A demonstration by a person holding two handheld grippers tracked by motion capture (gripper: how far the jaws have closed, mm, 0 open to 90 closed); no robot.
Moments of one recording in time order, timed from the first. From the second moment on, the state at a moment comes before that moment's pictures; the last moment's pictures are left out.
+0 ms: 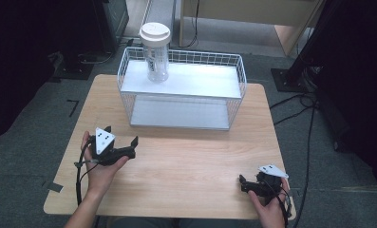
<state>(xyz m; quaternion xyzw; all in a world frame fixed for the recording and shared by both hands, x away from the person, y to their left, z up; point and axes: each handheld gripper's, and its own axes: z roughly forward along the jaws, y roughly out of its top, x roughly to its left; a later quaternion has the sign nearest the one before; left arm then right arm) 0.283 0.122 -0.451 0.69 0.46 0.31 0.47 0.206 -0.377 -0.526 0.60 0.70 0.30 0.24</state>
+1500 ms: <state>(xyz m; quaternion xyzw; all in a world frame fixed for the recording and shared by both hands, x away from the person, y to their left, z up) 0.238 0.233 -0.518 0.74 0.55 0.25 0.29 0.207 -0.377 -0.526 0.60 0.70 0.30 0.24</state>
